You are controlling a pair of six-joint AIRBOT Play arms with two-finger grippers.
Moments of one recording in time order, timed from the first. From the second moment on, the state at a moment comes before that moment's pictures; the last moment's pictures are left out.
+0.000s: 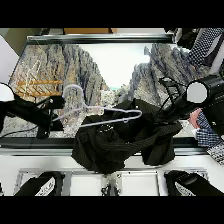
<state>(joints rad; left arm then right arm) 0.06 -1.03 1.07 1.12 -1.76 -0.15 0.35 -1.07 1.28 -1.46 1.70 1.80</state>
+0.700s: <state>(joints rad) -0.17 -1.22 0.99 1.07 -1.62 -0.13 0.35 -1.07 1.29 -1.46 1.72 1.79</state>
